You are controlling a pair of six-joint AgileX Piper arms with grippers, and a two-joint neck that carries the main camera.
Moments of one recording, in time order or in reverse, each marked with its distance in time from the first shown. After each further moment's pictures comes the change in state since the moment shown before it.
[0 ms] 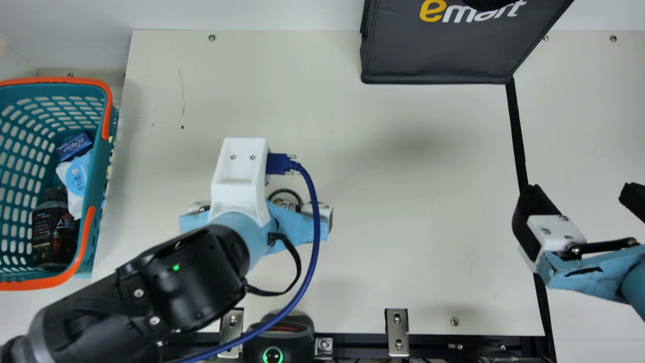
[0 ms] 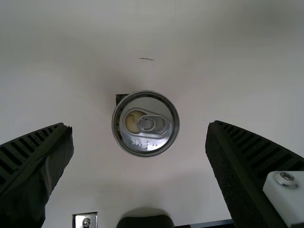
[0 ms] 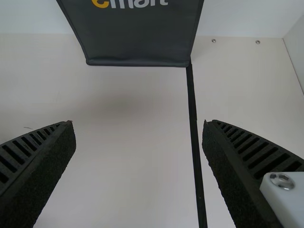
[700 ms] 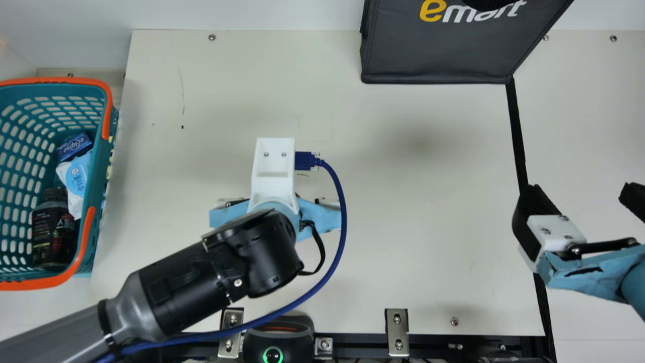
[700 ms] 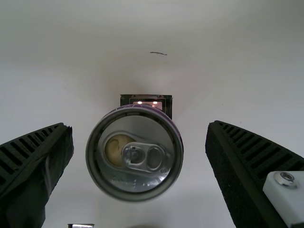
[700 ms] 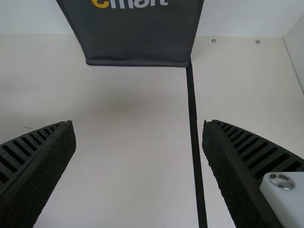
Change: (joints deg) left arm 0.3 9.3 -1.0 2.5 -0.3 -2.2; right arm 0.0 0.0 0.0 0.0 0.0 0.0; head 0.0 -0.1
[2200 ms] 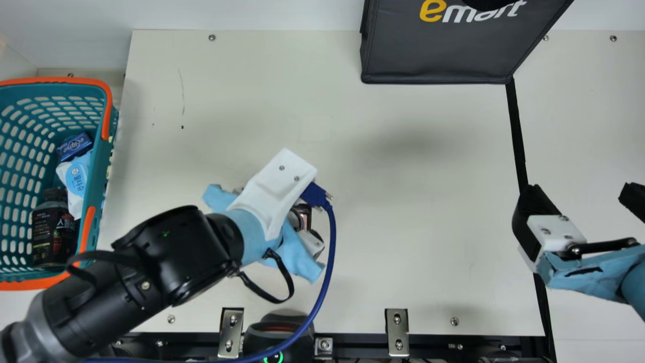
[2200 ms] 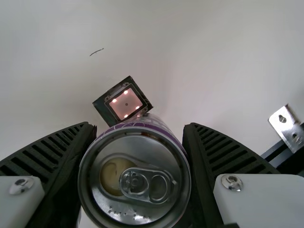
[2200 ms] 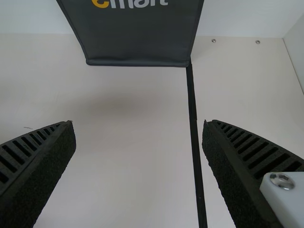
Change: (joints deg) left arm 5.3 -10.8 5.3 -15.5 -6.6 48.7; right arm 0.0 0.0 0.0 0.0 0.0 0.0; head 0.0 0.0
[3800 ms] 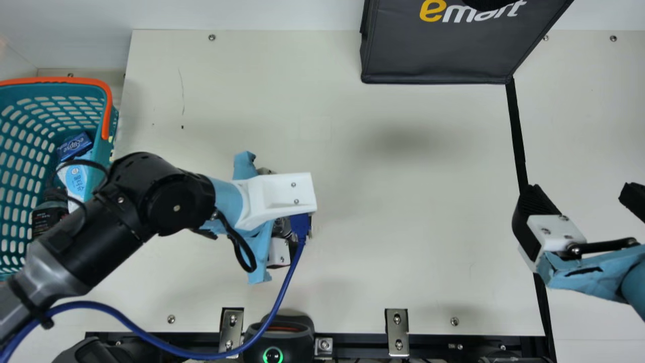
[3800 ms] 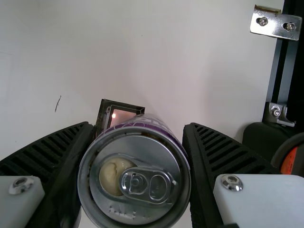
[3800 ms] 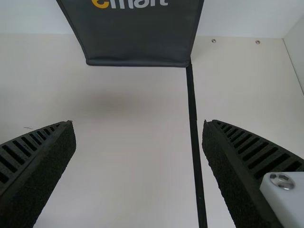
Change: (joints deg) left arm 16.2 2.8 5.2 -24.8 -3.6 65.3; right arm 0.0 0.0 0.0 0.0 0.0 0.0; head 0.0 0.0
